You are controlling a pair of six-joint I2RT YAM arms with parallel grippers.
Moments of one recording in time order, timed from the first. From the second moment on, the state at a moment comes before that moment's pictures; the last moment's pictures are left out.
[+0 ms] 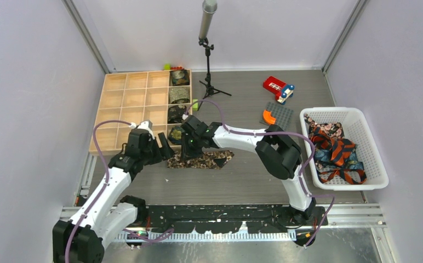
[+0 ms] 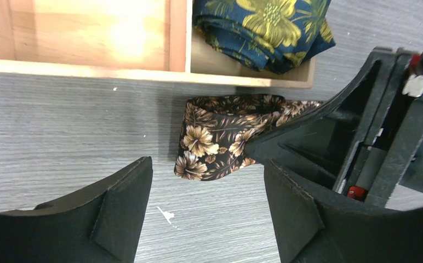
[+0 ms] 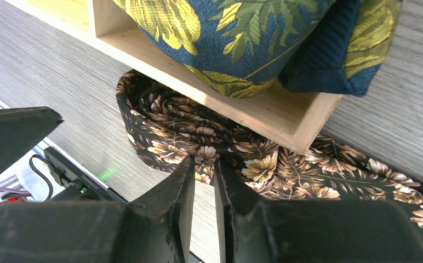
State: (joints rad) left arm -0.25 0.86 0.56 -0.48 0.06 -0.52; right arm 0.97 2.09 1.52 -0.38 -0.19 0.81
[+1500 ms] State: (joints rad) left arm -0.14 1.01 0.31 -0.05 0.29 -0.64; right arm 0.95 2.08 1.48 -0.32 -0.21 0.80
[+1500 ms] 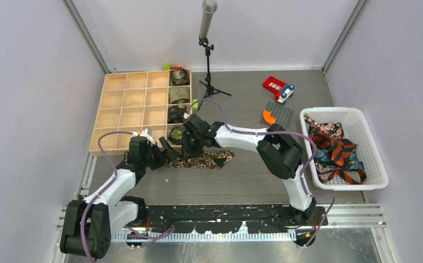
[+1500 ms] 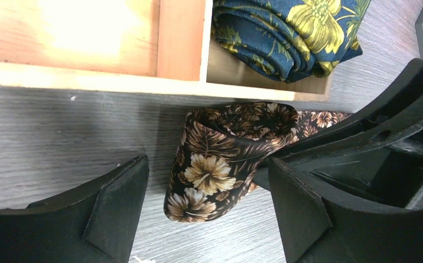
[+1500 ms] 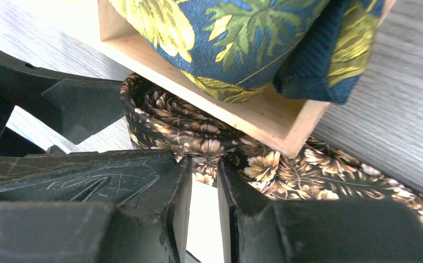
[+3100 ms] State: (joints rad) left arm -0.14 1.24 0.35 0.16 0.41 -0.68; right arm 0.89 2.07 1.42 -0.29 -0.23 0.81
